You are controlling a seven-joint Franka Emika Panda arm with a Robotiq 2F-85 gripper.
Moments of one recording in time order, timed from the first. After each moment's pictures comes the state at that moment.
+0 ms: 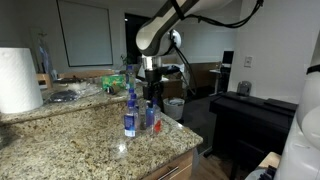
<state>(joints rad) 0.12 0.03 0.09 -2.19 -0.02 2.13 -0.21</state>
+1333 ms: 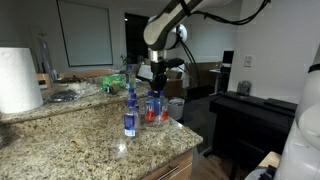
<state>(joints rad) 0.08 -0.01 0.04 -2.17 -0.10 2.17 -0.21</state>
